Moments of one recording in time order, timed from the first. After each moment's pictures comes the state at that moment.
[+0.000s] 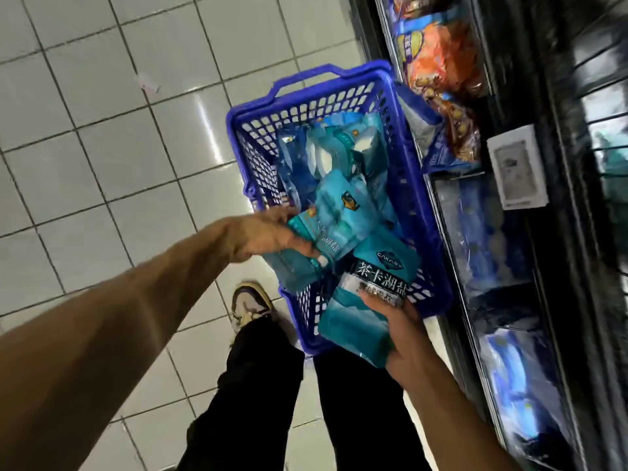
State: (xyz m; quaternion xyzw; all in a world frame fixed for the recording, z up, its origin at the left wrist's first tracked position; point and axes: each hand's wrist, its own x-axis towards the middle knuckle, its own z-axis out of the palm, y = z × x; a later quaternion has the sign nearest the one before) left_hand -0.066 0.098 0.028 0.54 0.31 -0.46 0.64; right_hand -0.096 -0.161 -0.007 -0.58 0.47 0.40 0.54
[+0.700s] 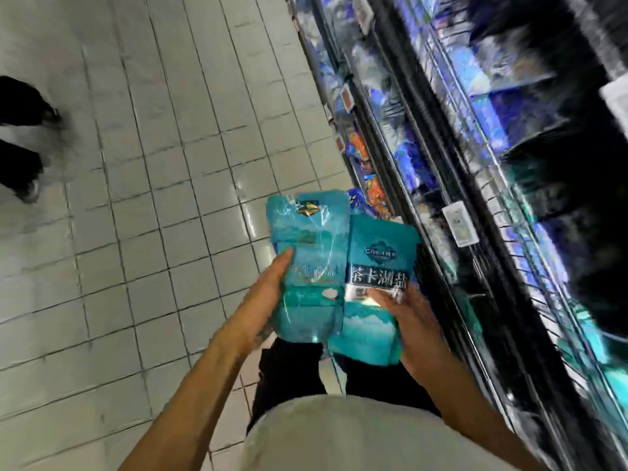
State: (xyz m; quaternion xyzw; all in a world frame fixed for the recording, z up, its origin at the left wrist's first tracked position) left_hand -0.187 0.067 0.481 0.43 0.43 -0.13 0.78; right_hand -0.122 -0.141 0.454 -0.62 0.18 0.36 0.67
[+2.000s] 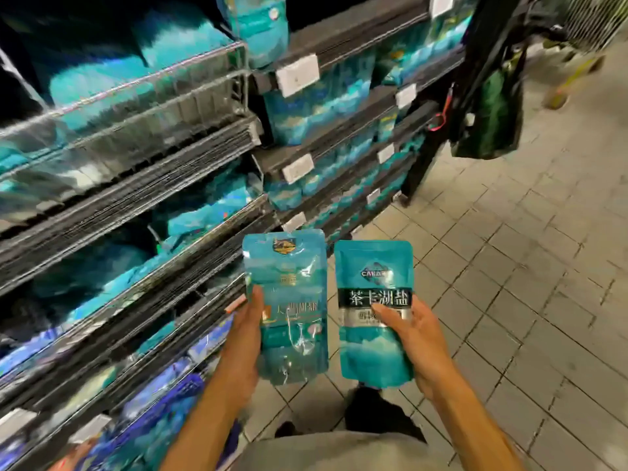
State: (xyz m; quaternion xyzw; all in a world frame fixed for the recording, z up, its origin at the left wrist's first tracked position) left_hand -0.364 -0.271 0.598 0.62 -0.12 -0.61 0.48; right_hand -0.607 -0.287 0.598 -0.33 0.56 -0.43 0.63
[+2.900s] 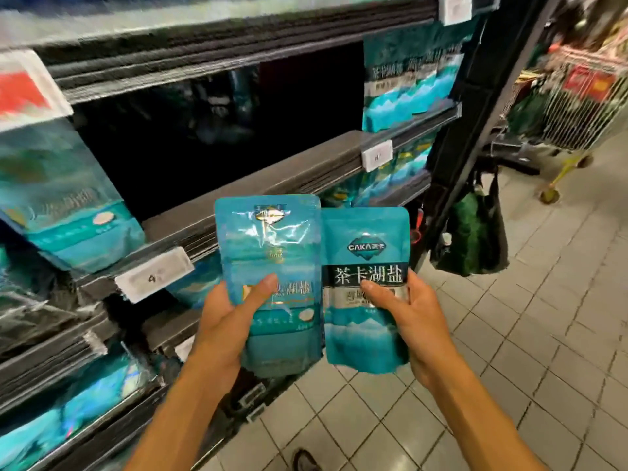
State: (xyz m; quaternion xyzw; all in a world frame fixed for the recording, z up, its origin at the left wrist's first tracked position) left_hand -0.524 -0.633 0.703 0.53 -0.30 -0.52 0.60; right_hand -0.755 -0.676 0.686 -0.45 0.44 -0.50 0.60
